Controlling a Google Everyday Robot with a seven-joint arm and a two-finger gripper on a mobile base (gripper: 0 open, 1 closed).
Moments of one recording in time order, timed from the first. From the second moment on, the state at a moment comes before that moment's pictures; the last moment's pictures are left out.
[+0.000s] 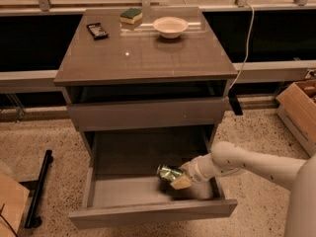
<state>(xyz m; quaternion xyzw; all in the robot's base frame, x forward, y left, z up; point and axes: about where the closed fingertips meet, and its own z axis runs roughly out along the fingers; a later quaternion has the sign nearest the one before) 0.555 -0.100 0.413 -0.47 0.82 0.24 0.23</state>
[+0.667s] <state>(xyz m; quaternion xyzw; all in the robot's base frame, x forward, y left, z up) 0.525 -0.094 0.563 -0.57 0.77 0.22 0.22</state>
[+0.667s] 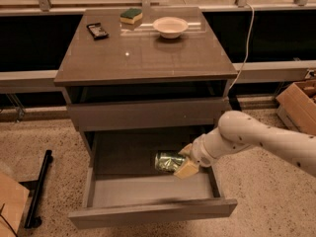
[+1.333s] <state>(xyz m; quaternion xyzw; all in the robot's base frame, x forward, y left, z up) 0.519 -0.088 0.738 -0.64 0.72 0.13 0.22</state>
